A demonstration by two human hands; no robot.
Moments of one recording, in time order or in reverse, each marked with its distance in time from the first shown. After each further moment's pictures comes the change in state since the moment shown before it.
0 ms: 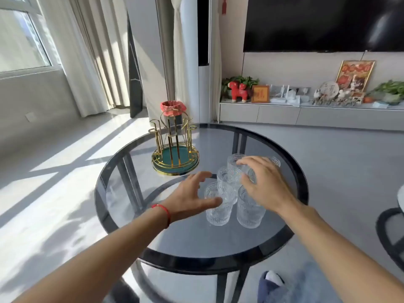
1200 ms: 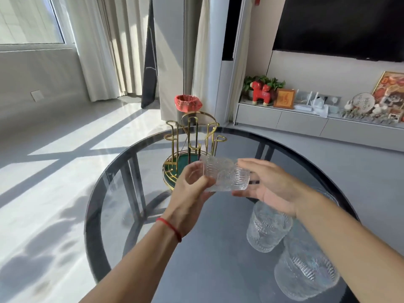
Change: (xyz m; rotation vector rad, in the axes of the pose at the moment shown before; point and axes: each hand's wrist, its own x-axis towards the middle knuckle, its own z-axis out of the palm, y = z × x) left_hand 0.091 -0.077 -0.030 -1.143 0.412 -0.086; right_hand 0.145 -0.021 0.060 1.237 -0.484 0.608
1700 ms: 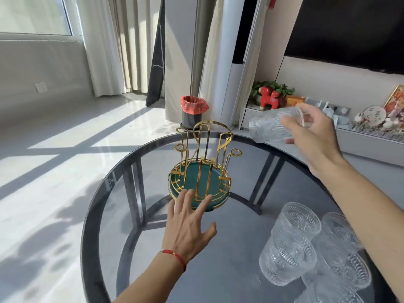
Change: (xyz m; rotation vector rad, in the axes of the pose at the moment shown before) left_hand 0.023 -0.075 -0.063 1.656 0.058 0.278; right_hand 0.068 -0.092 -0.038 -0.520 0.659 -0.619
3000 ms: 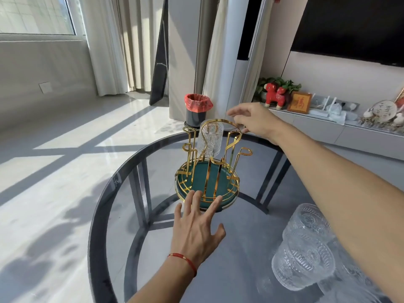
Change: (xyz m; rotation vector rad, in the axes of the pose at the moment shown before) left_hand 0.005 -0.002 0.001 0.073 -0.005 -0.010; right_hand 0.059 -0.010 0.116 -0.268 -0.581 -0.082
